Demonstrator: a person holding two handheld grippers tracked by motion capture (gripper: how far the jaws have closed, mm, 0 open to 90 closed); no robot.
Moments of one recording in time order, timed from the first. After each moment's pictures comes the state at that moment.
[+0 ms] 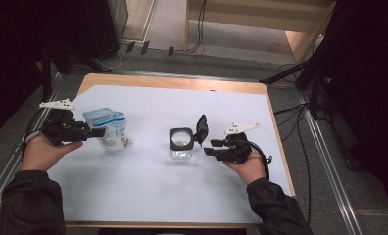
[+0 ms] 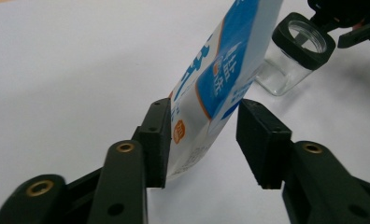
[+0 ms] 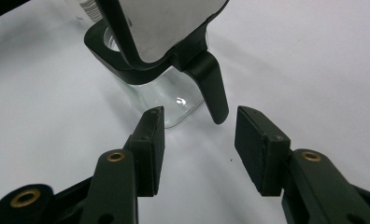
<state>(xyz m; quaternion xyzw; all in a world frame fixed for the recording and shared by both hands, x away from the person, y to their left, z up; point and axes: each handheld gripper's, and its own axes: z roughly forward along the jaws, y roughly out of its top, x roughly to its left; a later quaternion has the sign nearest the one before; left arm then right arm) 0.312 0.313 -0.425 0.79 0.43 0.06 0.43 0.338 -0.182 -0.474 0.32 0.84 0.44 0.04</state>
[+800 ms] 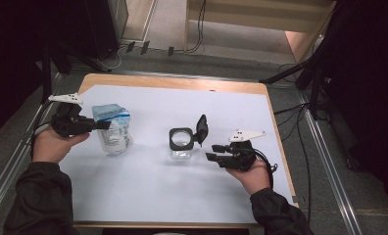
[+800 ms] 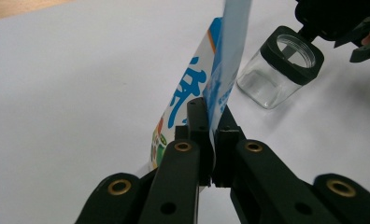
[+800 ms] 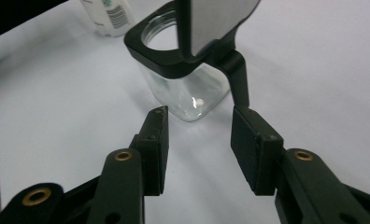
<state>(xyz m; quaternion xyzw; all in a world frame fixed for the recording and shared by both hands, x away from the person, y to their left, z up) 0.326 0.299 -0.414 0.80 0.42 0.05 0.43 0.309 -0.187 -0.462 0.31 0.83 0.45 0.04</state>
